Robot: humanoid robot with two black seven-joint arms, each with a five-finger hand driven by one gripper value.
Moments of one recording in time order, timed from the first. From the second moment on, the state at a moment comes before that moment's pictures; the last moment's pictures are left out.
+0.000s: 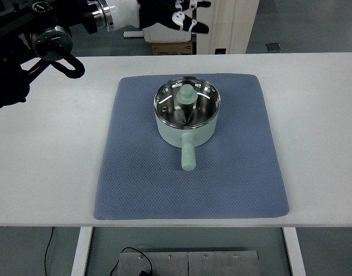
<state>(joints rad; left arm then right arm) -1.43 0.37 -0.28 -0.98 0.24 -0.47 -0.04 -0.03 0.00 0.44 0.16 -0.34 -0.11 -0.05</state>
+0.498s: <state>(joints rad) -1.44 0.19 -0.24 -1.05 0.24 -0.52 0.26 -0.03 0.00 0.44 0.16 -0.34 -0.10 -0.05</state>
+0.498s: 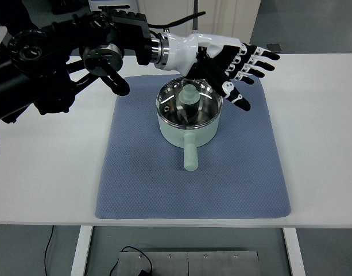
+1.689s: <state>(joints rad) -1.42 0.13 0.05 -1.04 0.25 -0.61 0.28 -0.03 0.00 0.44 0.16 -0.34 -0.11 -0.05</state>
